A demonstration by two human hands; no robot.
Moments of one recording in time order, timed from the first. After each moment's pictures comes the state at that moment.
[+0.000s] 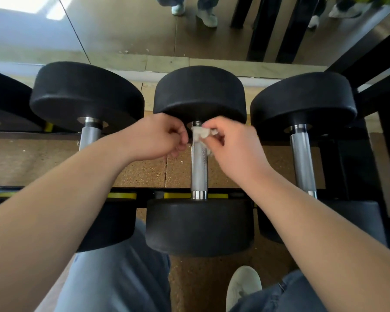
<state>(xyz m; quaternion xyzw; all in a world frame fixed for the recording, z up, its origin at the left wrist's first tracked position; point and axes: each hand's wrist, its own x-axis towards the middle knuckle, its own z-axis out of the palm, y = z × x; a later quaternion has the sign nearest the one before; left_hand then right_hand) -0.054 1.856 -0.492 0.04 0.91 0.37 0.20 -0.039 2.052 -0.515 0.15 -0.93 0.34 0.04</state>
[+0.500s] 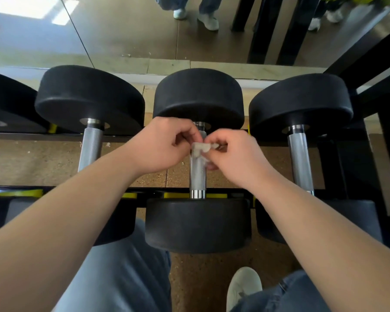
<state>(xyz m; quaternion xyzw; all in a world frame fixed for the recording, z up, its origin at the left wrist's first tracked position) -0.035 1.867 -0.497 0.19 0.90 0.39 0.04 -0.028 2.062 -0.509 0.08 -0.88 0.46 -0.12</state>
